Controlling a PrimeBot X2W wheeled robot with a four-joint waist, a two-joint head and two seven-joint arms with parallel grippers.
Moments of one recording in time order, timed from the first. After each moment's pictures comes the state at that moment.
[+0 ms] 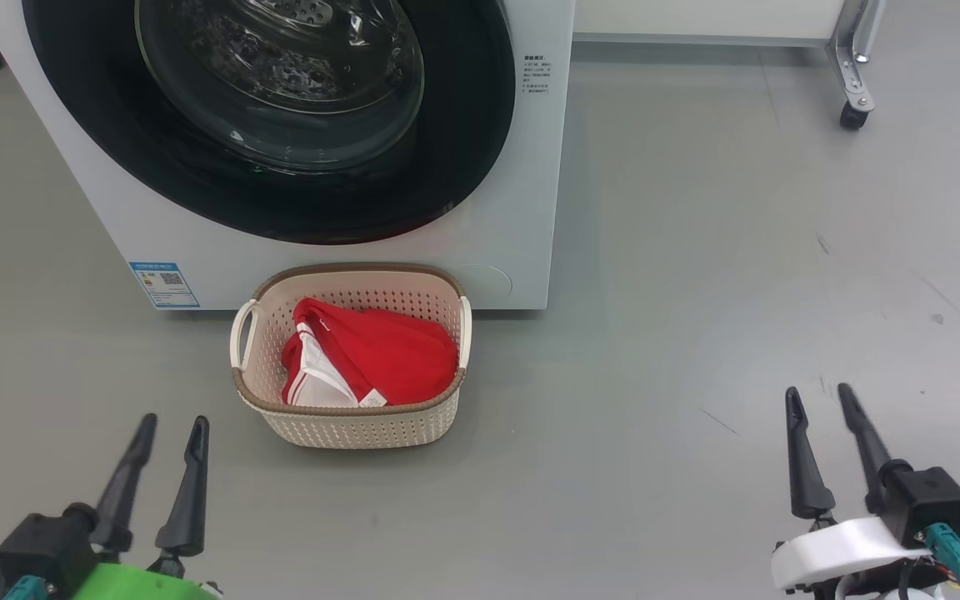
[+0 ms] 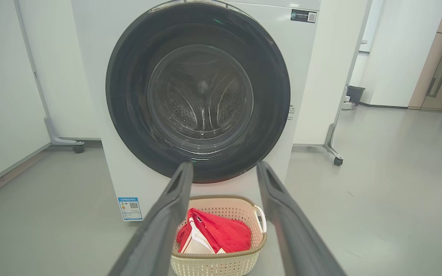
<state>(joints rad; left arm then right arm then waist) 0.07 0.23 -0.14 0.05 -0.49 -0.13 -0.26 0.10 -0.09 0.09 0.06 0.18 -0.06 -0.25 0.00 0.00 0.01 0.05</state>
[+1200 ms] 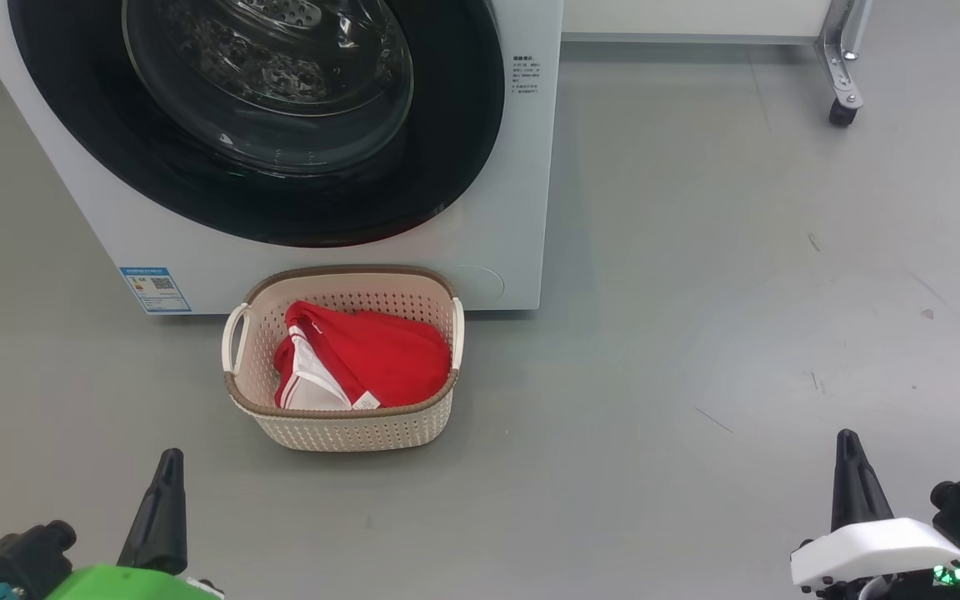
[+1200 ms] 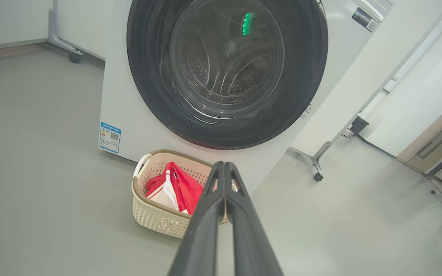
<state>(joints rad) 0.08 0.15 -0.13 0.13 -0.81 -0.13 -0.17 0.13 -0.06 0.06 0.13 0.60 -0.02 -0.18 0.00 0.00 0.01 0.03</state>
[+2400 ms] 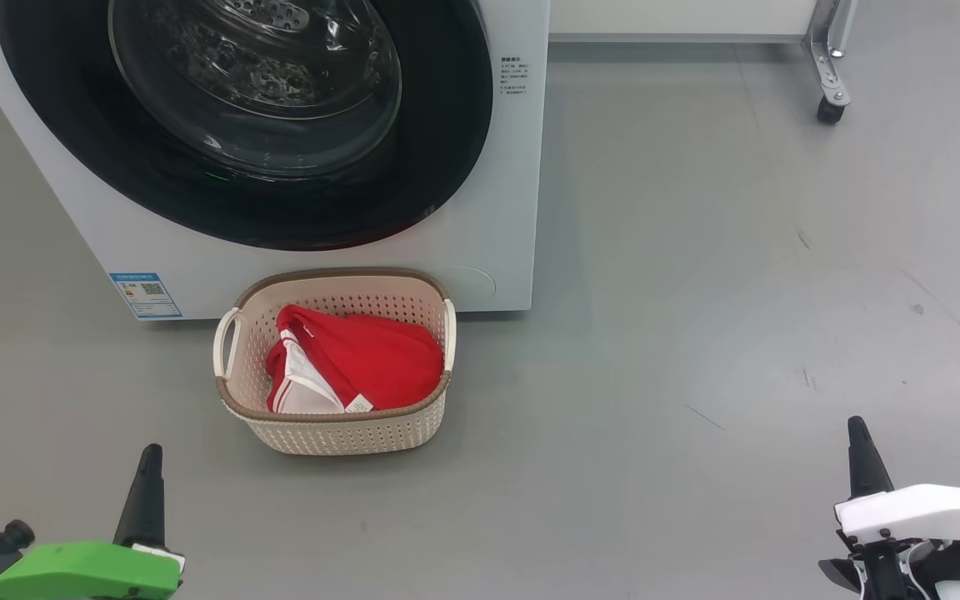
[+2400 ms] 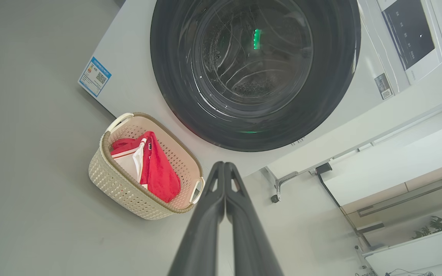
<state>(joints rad) 0.03 0.12 -0.06 0.19 -1.22 -0.12 -0.06 0.04 -0.07 0.00 0.19 1.11 0.04 -0.06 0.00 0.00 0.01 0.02</state>
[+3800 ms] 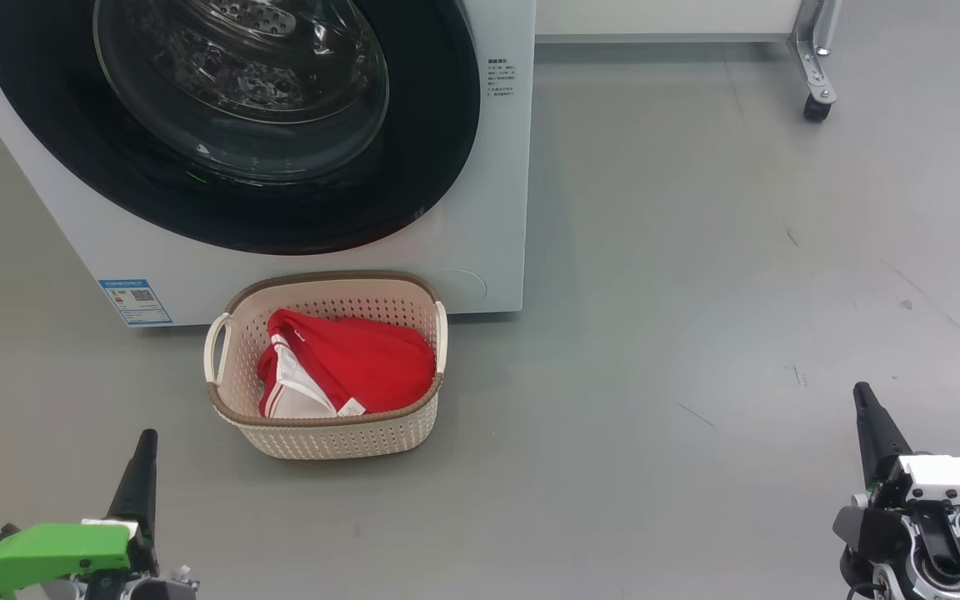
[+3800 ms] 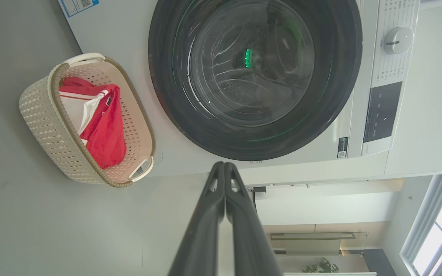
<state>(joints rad) -0.05 0.08 0.02 0.27 -1.65 -0.12 0.06 -0.05 -0.08 -0.06 0.27 1.66 0.11 0.05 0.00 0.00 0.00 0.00</state>
